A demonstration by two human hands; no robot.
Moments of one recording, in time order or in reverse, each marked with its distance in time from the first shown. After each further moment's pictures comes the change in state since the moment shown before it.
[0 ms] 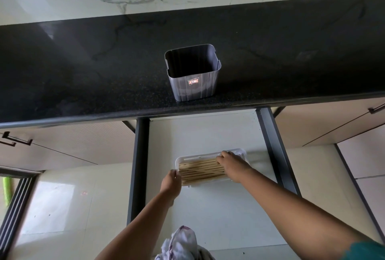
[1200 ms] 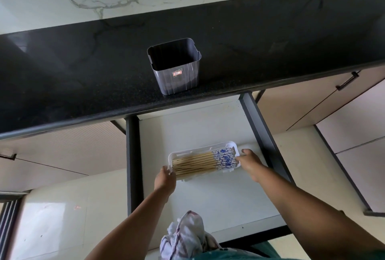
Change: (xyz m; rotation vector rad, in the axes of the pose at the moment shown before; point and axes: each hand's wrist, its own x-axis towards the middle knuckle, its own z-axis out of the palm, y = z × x) left_hand -0.013 -0.017 -0.006 0.126 0.014 0.111; right_hand -0.059 0.022 0.043 1.142 0.198 0.867
